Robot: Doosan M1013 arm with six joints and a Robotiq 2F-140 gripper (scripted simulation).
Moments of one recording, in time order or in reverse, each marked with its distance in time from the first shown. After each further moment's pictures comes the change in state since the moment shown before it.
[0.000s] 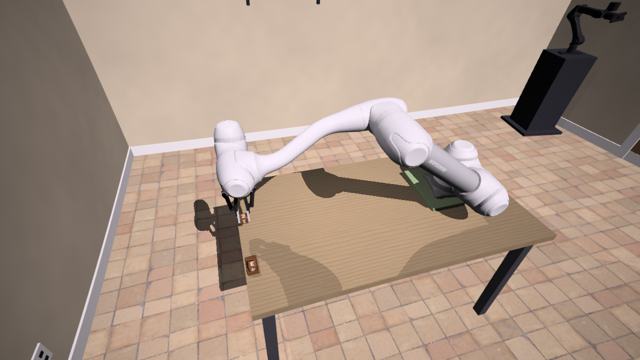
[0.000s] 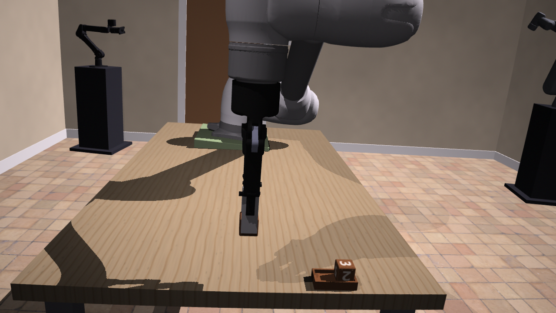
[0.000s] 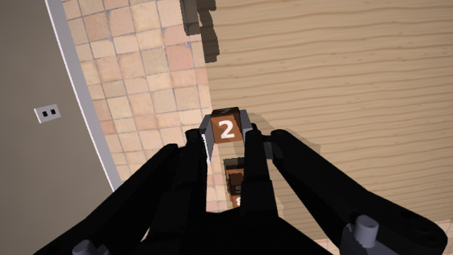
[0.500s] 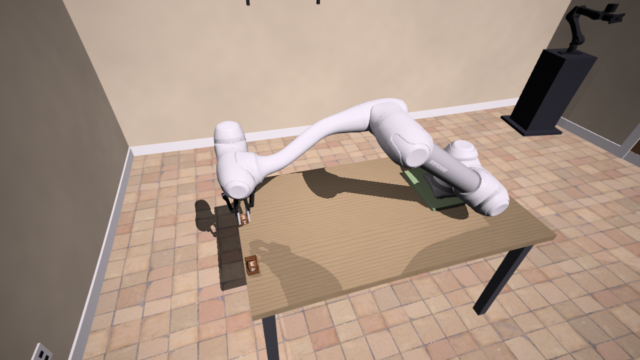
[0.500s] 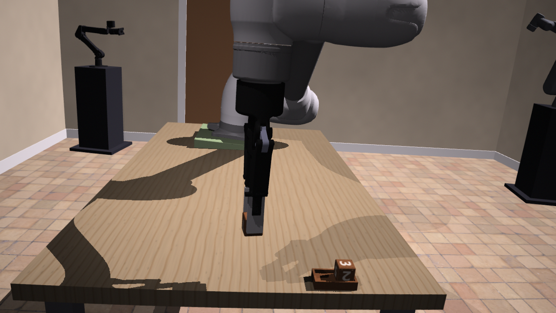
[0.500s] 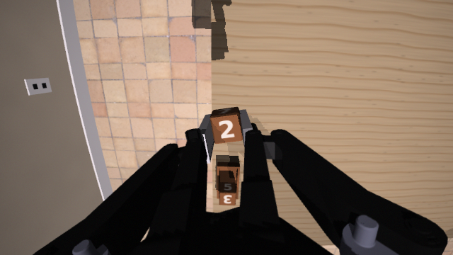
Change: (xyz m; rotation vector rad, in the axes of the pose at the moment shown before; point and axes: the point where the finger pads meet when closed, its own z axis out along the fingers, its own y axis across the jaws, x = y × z) arm -0.007 0.000 0.000 0.000 0.001 -0.140
